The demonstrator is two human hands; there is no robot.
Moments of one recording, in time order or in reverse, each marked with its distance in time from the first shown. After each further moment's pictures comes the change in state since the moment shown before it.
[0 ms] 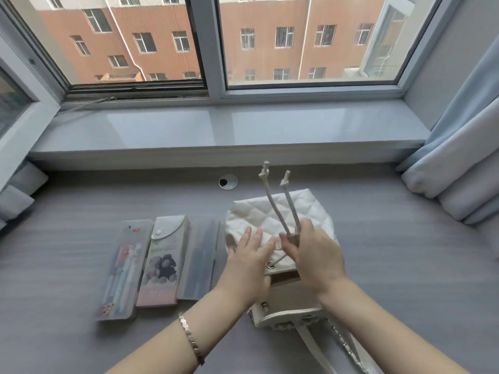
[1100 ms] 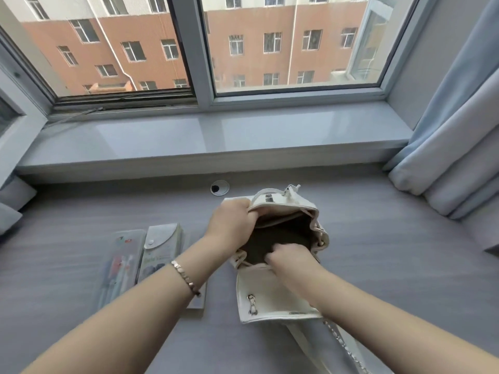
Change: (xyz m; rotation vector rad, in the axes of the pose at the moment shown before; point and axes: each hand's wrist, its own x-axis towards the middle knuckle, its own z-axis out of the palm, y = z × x) left_hand 0.052 0.002 -0.073 -0.278 0.301 -0.160; right_hand 0.008 -0.019 -0.003 -0.535 -0.629 -0.357
